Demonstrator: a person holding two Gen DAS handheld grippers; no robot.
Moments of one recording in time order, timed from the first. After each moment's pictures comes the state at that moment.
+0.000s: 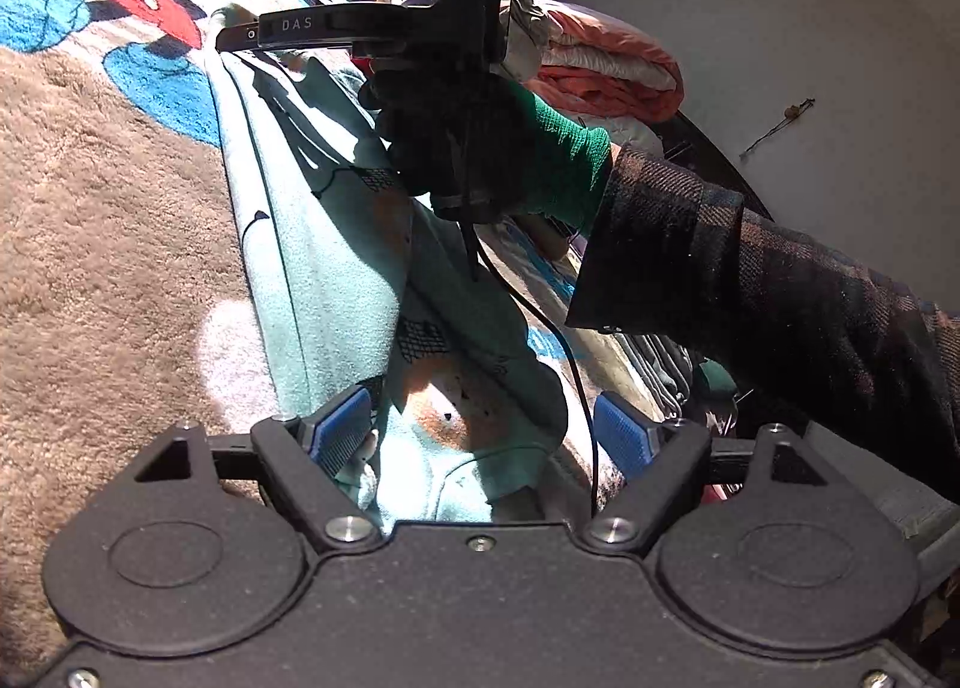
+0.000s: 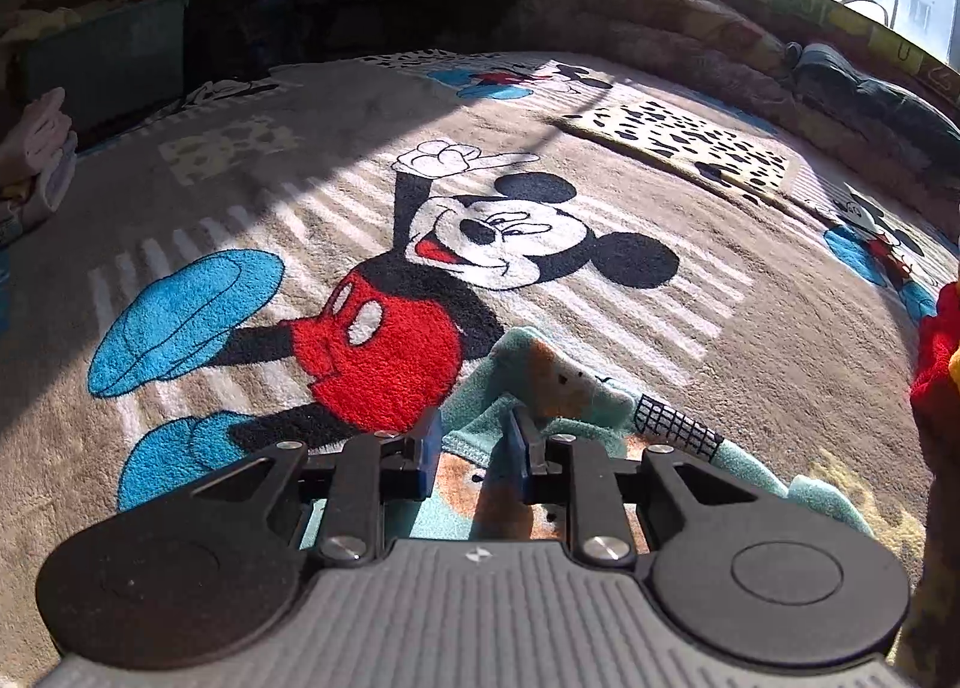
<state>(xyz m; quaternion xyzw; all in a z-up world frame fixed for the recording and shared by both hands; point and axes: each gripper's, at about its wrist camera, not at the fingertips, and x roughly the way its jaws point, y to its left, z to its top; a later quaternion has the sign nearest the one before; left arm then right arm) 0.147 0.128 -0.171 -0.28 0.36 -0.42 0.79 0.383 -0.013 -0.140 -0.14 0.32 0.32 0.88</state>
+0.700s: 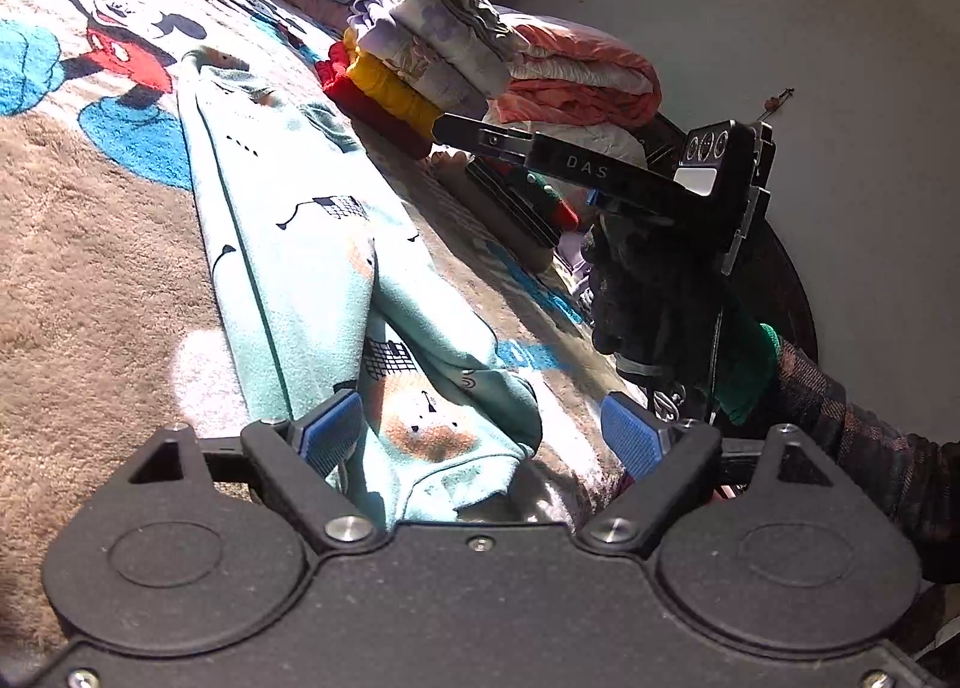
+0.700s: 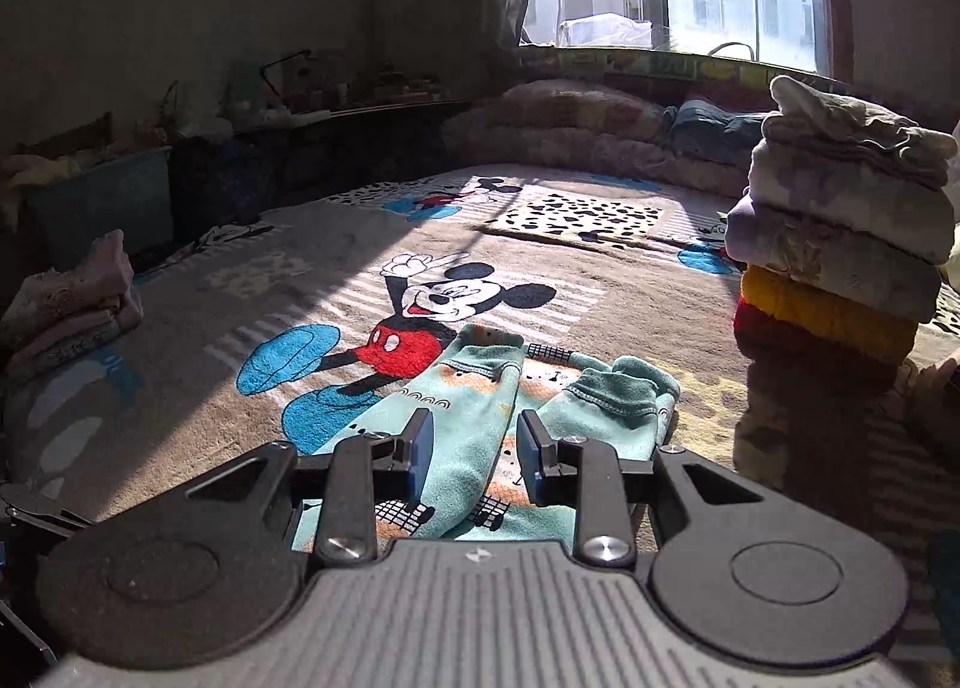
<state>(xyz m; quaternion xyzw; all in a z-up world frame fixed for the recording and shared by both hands) 0.127 0.134 -0.145 -0.25 0.32 -0.42 0.81 0.200 -0.146 -0.066 -0.02 0.24 0.26 0.93</state>
